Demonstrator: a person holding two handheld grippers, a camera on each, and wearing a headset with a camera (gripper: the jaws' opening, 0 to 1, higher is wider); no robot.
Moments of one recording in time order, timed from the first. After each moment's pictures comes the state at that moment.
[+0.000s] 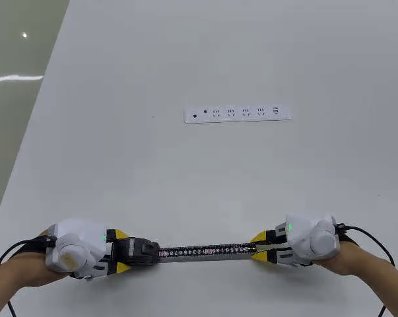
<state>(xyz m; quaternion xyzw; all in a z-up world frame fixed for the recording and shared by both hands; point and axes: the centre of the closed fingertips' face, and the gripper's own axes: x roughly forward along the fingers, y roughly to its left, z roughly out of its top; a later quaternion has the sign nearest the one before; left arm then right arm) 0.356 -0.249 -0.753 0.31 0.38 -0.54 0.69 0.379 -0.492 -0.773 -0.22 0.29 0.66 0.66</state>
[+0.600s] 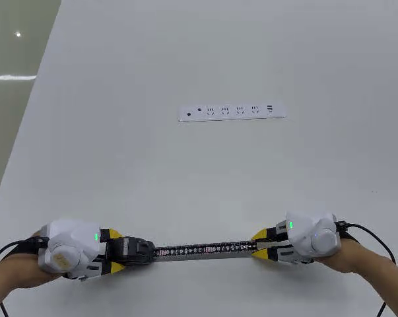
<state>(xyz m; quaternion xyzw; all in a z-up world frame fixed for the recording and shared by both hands) 0.356 -0.250 -0.753 0.31 0.38 -0.54 0.69 0.380 -0.505 -0.774 -0.23 0.29 0.66 0.66</state>
